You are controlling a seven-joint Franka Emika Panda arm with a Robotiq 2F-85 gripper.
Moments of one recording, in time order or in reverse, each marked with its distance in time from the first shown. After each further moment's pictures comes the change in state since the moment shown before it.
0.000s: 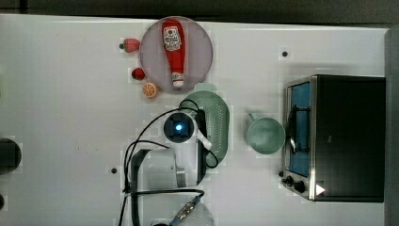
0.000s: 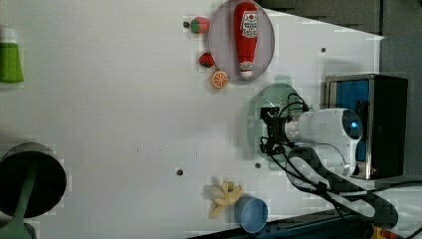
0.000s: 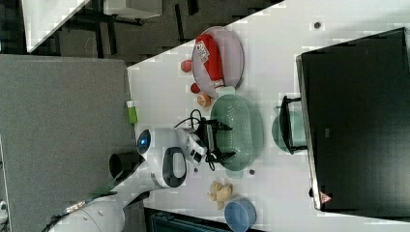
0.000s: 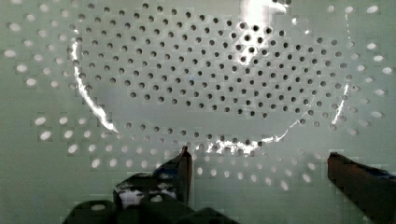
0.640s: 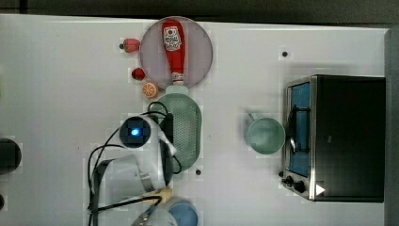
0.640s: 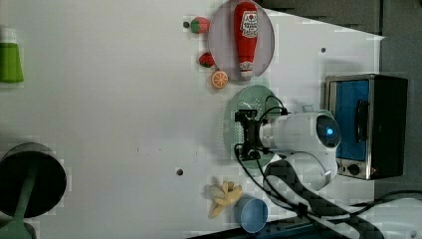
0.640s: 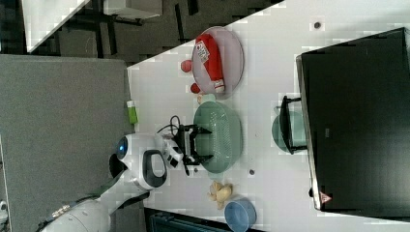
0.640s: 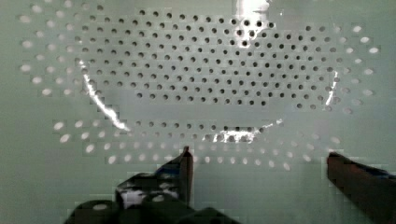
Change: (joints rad) arm 0.137 -0.014 0.065 0.035 0.013 -0.025 0.259
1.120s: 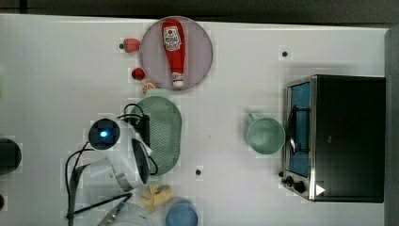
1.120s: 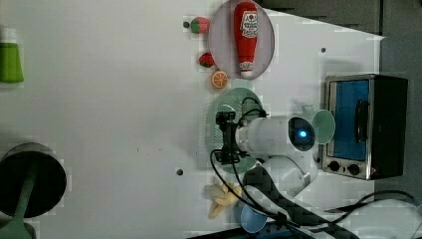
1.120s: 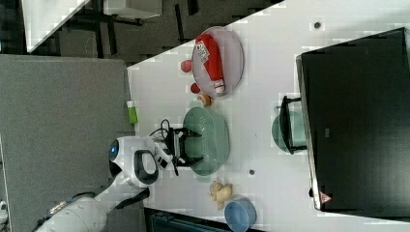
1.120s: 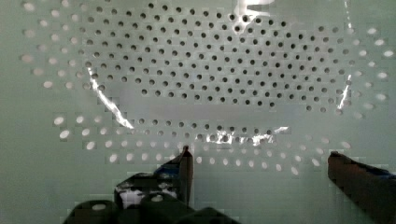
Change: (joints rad) arm 0.103 0.066 0.027 0.080 0.017 -0.012 0.104
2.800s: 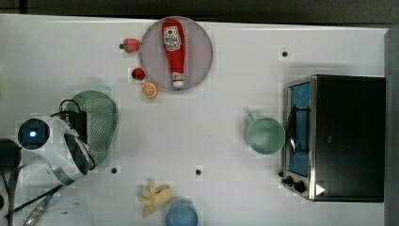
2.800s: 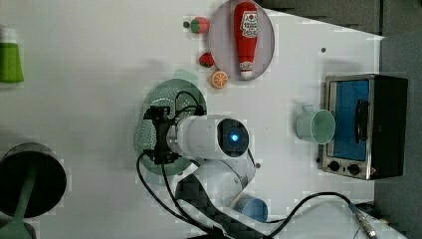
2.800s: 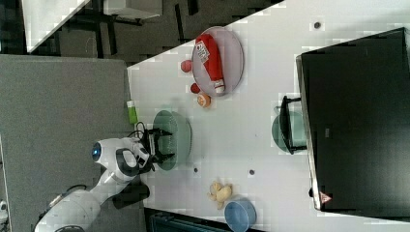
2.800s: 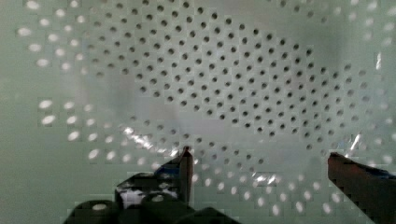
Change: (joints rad) arm 0.263 0.228 -0.003 0.345 0.099 0.011 0.138
